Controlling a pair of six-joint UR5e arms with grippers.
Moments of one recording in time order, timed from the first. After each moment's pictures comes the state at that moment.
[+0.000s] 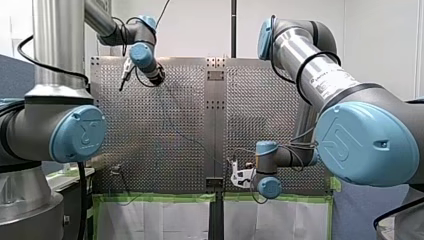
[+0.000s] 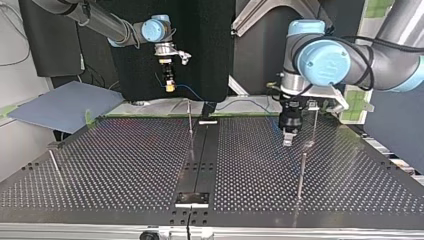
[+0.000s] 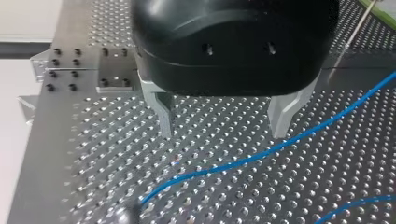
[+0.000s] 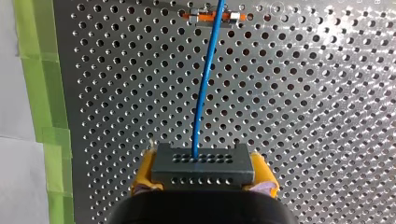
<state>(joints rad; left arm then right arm) -0.18 -1.56 -1.78 -3.08 -1.74 -1.36 2.11 -0.68 1.92 -1.21 1.64 1.53</state>
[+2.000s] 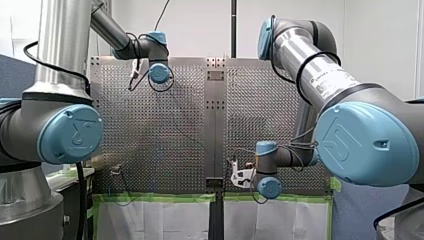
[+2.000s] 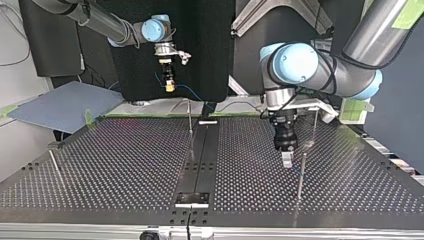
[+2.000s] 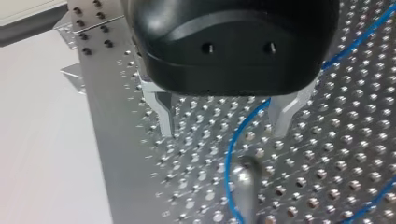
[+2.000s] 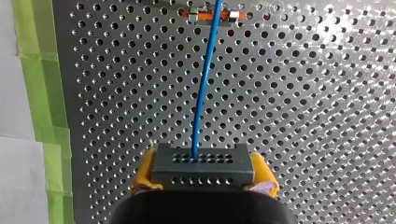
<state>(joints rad) -0.26 -1.66 -1.78 -2.58 -1.99 -1.14 2.11 -0.68 1.92 -1.21 1.64 1.53</state>
